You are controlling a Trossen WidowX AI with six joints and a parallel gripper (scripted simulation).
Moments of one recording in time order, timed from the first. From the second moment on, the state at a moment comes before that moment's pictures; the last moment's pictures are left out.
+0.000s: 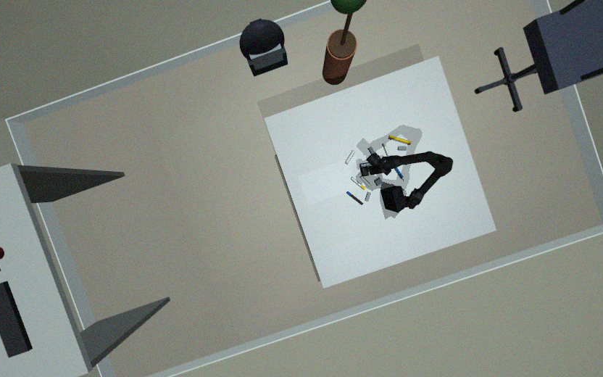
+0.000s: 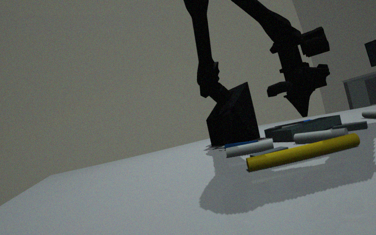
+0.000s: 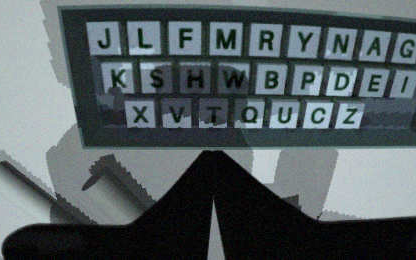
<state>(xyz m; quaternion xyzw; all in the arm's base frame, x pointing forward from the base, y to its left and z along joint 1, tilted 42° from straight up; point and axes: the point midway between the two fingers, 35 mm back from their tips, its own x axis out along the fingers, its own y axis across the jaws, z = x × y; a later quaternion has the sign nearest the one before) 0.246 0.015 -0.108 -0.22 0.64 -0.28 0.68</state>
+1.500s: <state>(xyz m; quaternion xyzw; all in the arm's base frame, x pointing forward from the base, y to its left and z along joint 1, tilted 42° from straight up) 0.245 0.050 -0.068 -0.23 0.64 -0.27 0.68</state>
